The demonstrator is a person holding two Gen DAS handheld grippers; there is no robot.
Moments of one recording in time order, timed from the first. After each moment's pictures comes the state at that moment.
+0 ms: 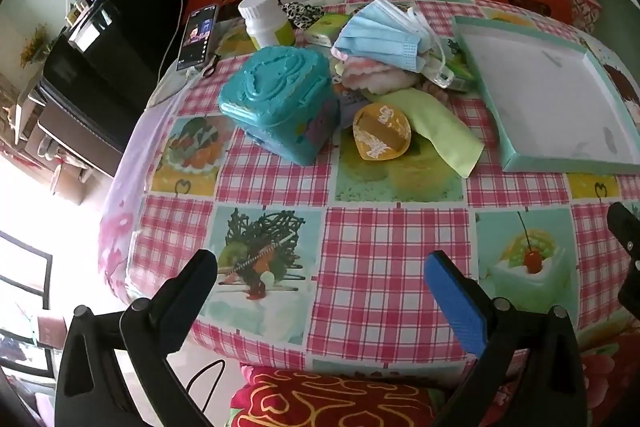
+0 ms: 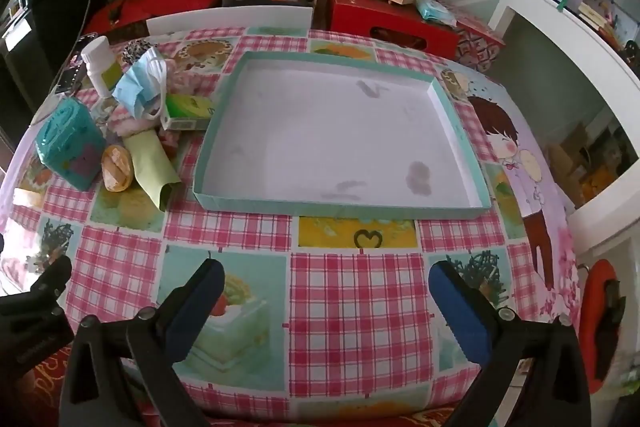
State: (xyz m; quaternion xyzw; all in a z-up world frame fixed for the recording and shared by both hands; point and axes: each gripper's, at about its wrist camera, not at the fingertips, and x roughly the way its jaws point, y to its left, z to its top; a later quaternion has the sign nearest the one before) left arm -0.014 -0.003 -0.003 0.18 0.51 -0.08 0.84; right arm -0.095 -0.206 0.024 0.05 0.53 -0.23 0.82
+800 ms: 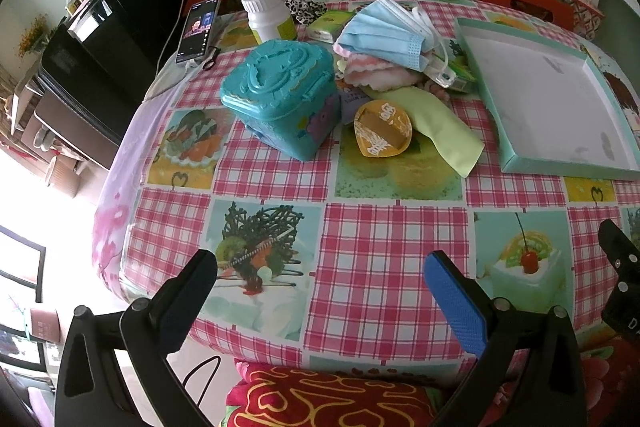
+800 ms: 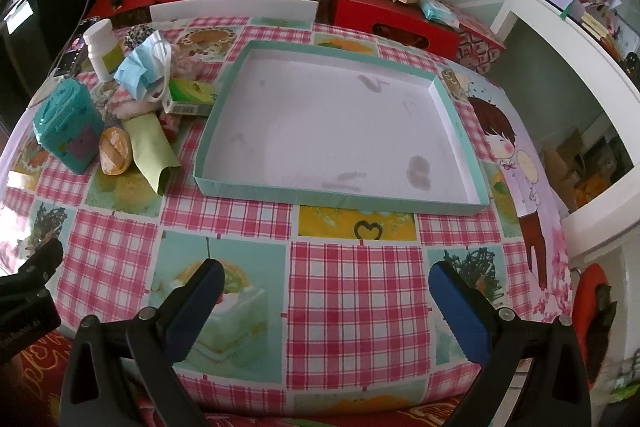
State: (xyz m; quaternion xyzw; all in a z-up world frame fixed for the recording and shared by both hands) left arm -0.014 -0.005 -0.010 0.17 0.52 -0.08 0.84; right arm -0.096 -0.197 0.019 0.02 0.54 -0.23 0.81
